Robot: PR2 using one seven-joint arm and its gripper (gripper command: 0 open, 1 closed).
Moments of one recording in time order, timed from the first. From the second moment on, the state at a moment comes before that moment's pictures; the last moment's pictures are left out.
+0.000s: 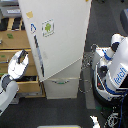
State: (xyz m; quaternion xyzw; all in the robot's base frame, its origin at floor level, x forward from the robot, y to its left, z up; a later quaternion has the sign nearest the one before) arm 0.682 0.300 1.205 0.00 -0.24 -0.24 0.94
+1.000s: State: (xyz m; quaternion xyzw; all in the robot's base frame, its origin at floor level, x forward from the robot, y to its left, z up) arm 0.480 0.498 1.225 -0.02 -0.24 -0.28 0.93
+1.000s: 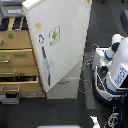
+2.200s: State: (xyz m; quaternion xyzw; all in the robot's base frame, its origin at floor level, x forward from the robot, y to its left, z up) arm 0.859 0.234 1.091 0.03 -0.08 -0.24 0.97
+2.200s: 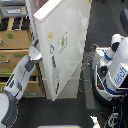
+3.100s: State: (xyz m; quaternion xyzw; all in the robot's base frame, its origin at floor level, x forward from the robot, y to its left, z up) arm 0.764 -0.018 1.217 -0.03 -0.24 -0.39 0.89
